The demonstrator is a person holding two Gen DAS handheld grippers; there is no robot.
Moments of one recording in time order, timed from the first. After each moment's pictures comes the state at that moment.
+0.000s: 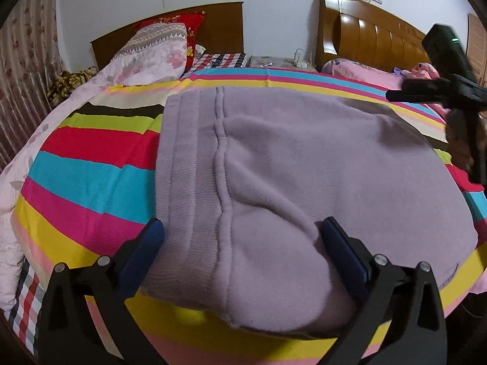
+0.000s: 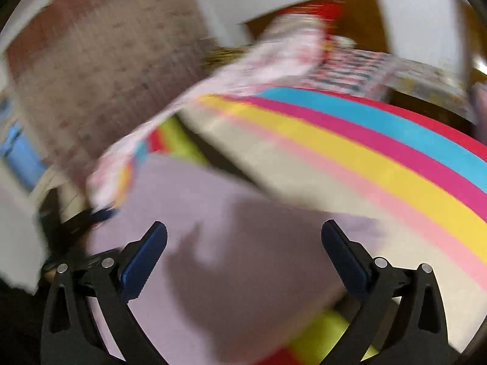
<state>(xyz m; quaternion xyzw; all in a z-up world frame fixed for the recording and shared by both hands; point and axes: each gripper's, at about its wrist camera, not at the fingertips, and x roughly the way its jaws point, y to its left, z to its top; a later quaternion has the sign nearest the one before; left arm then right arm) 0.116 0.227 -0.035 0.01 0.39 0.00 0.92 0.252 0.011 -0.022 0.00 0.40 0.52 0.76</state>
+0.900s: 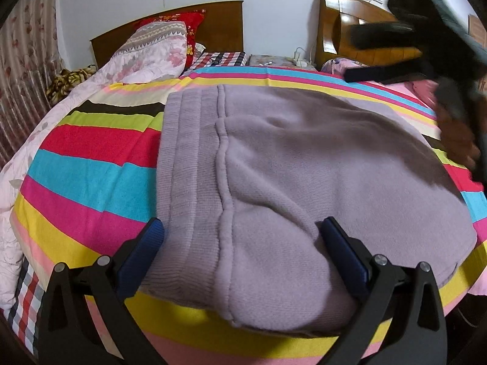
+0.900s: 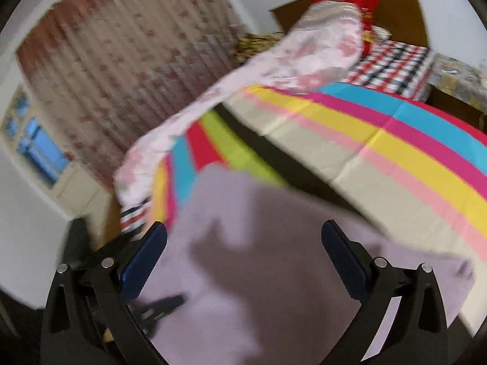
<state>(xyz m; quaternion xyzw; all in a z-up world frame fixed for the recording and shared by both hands) 0.116 0.231 -0.035 0.01 0.40 -0.01 0.92 0.230 0.085 -0.002 0.02 0.44 0.54 0.72</state>
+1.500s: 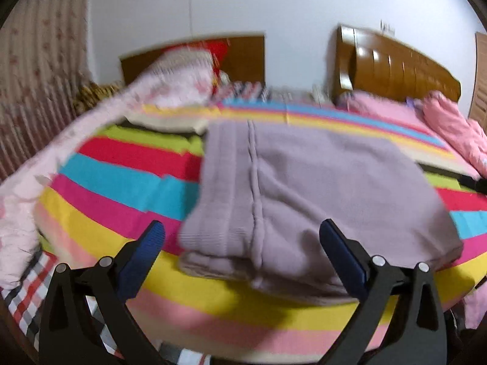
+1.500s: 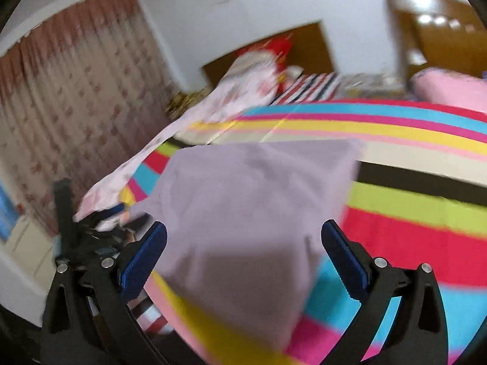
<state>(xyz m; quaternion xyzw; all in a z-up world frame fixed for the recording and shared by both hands) 0.047 0.233 0.001 0.00 0.30 0.06 0.95 0.056 -0.053 -0.006 0.08 0.32 0.27 0.90</state>
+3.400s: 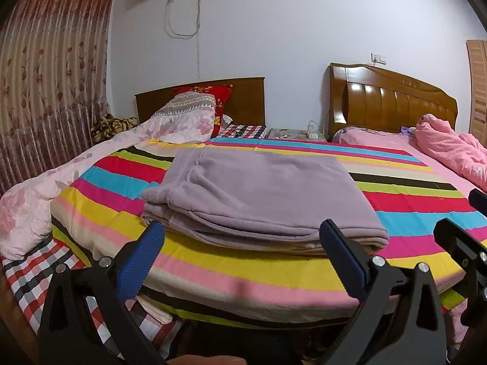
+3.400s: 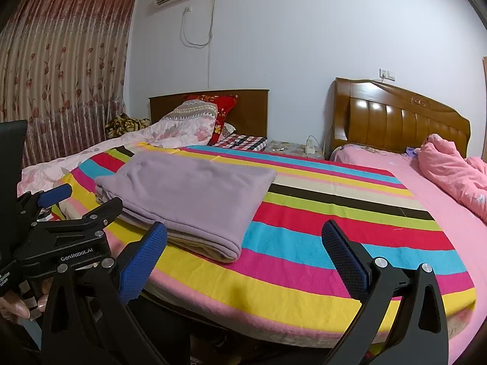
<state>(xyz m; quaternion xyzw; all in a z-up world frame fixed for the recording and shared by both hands) -0.046 0.114 0.009 0.00 0.21 0.08 0.97 -0.062 -0.052 -0.004 -0.03 0.19 0.13 0.97</state>
